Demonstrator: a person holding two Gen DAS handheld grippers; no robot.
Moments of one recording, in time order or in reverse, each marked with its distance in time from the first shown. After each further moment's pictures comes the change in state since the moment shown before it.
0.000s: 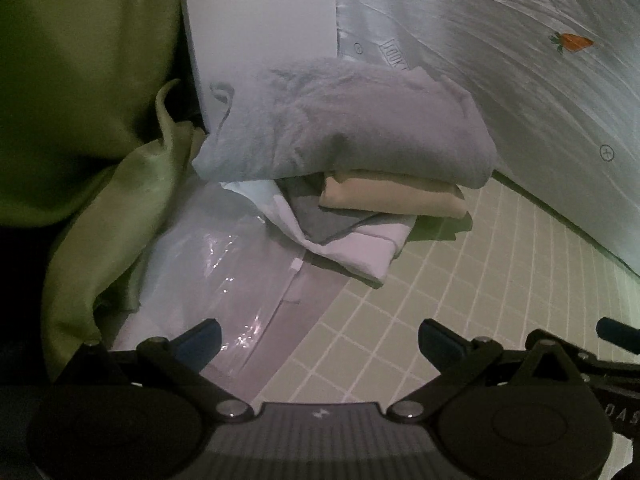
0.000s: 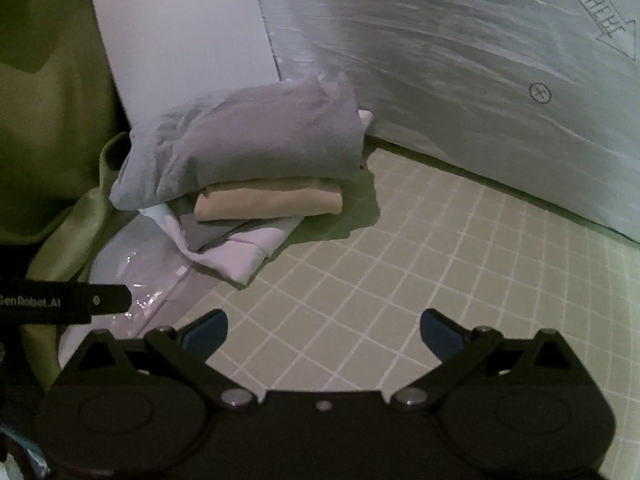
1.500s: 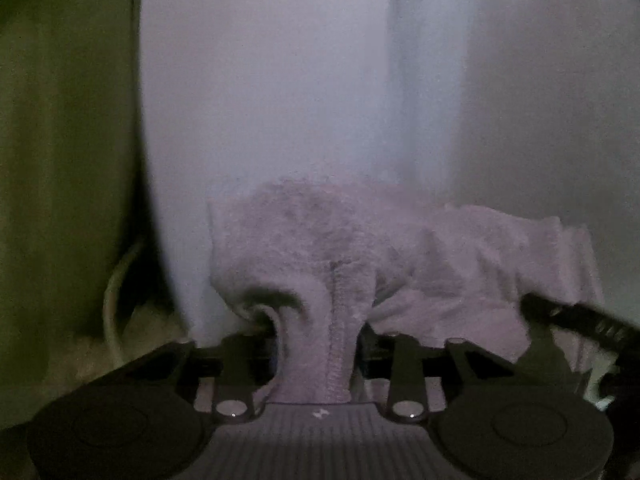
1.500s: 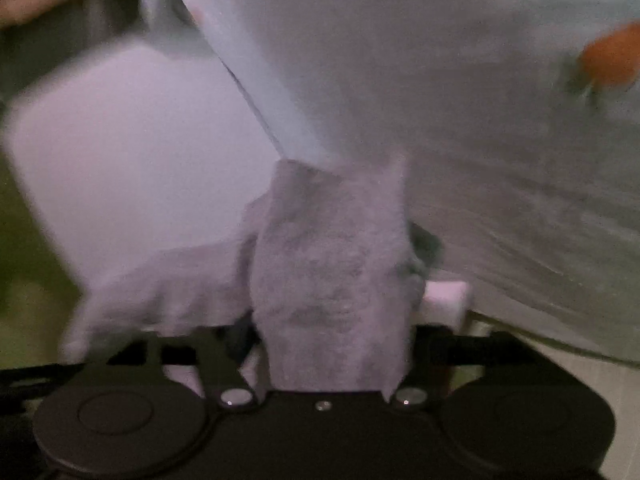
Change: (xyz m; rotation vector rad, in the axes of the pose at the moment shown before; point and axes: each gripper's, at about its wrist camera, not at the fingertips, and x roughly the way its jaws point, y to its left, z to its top) left arm 0.119 0.057 0.223 -0.115 -0.094 -0.030; right arm 0.178 -0.027 0.231 0.154 -0.126 0.221
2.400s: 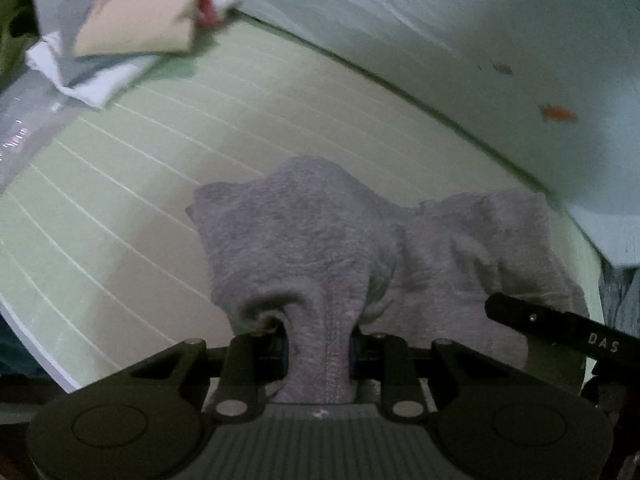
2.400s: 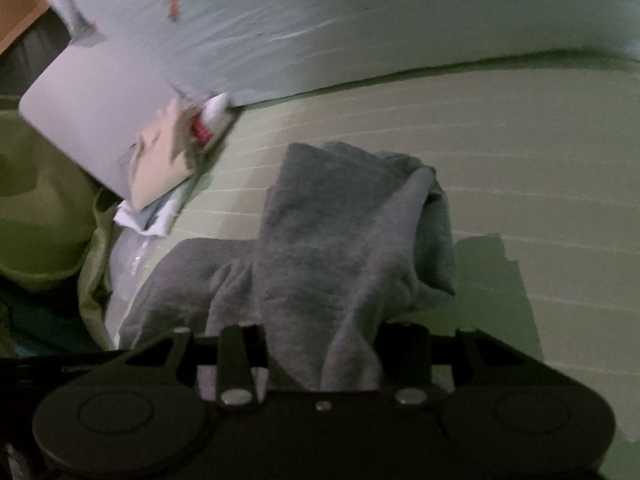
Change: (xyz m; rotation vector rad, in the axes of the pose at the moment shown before) left arm -0.236 -0.256 -0.369 0.090 0.353 -0.221; right arm -0.434 -0.284 -0.276 0.253 0.258 -0.023
